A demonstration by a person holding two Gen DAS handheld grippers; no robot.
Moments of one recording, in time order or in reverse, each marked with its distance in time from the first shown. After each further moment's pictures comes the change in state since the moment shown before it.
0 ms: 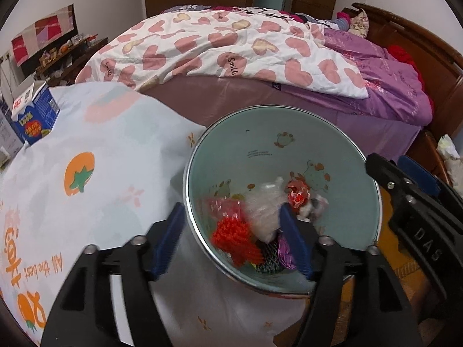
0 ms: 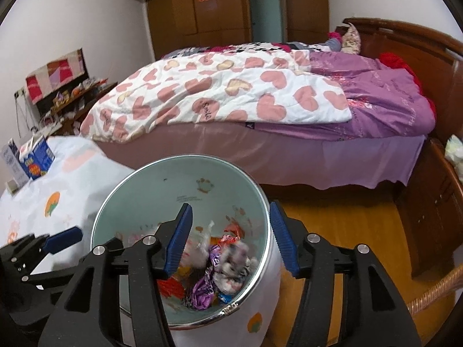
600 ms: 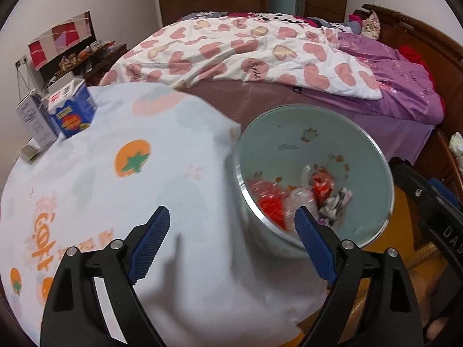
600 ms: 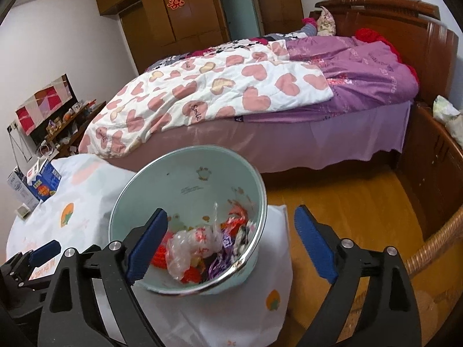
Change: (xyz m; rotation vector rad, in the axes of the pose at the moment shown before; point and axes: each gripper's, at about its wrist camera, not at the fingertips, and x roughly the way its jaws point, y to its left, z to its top) left arm -0.039 0.026 -0.025 0.011 -0.030 0.112; right arm -0.035 -0.001 -0.026 0.149 0.009 -0.006
